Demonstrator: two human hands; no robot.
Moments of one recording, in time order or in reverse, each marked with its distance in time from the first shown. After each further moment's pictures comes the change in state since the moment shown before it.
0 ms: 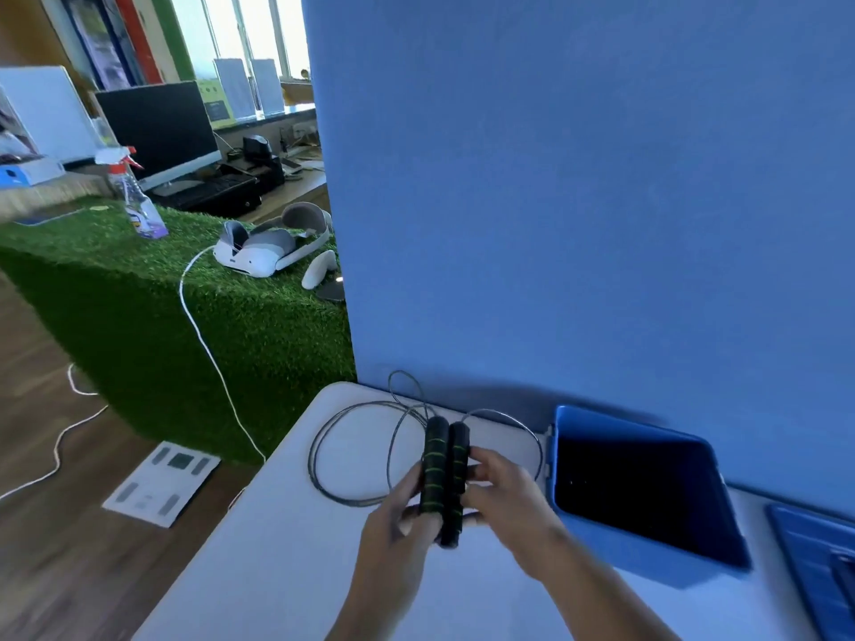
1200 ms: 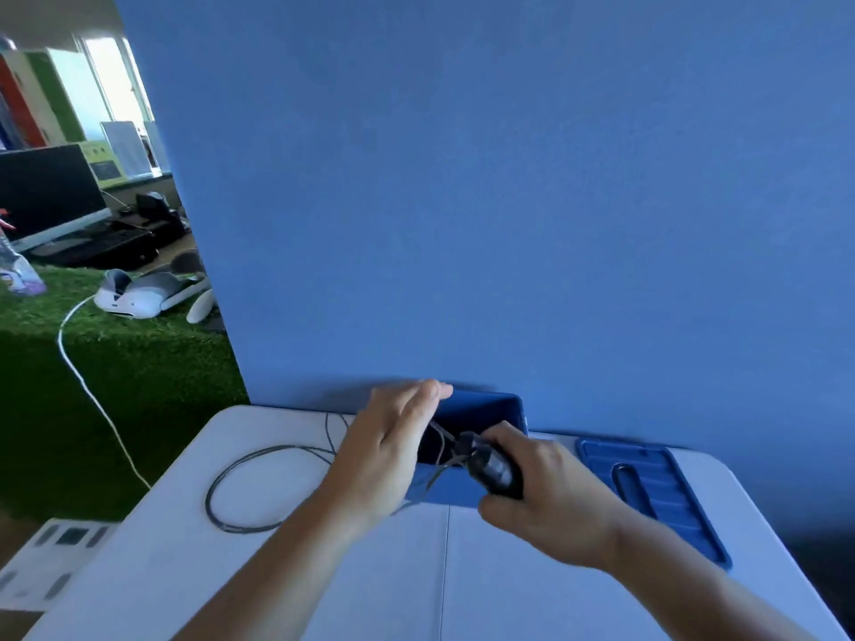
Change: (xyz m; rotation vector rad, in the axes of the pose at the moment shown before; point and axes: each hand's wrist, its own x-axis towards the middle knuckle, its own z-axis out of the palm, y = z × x) left_hand -0.121 0.162 0.147 0.248 -0.239 0.469; right_hand -0.257 -0.061 -0.184 -0.876 0.156 -0.397
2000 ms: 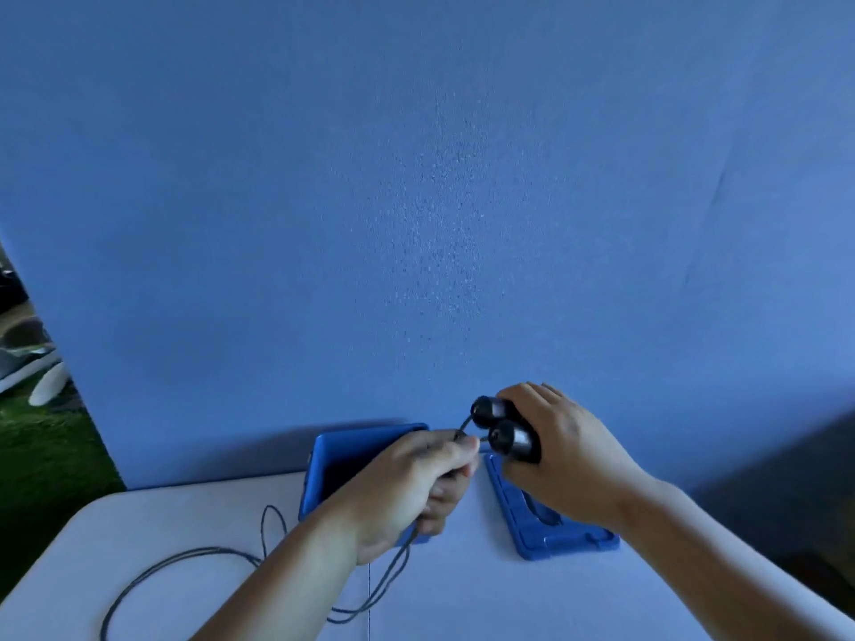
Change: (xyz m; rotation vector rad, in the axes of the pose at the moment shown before) left_hand 0.014 0.065 0.071 -0.382 -0.734 -0.159; right_hand -0.048 0.039 -0.090 -0.397 0.458 -0.063
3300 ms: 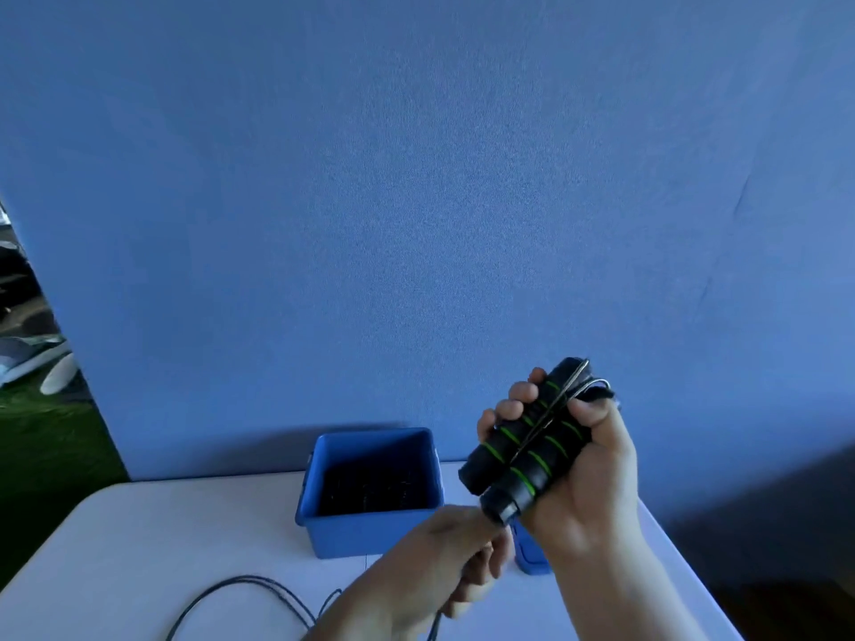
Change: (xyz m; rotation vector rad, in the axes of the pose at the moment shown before) left_hand 0.010 -0.048 0.040 -0.143 -0.011 -0.101; right_hand 0.011 -0.043 0.006 2.302 0.337 0.472
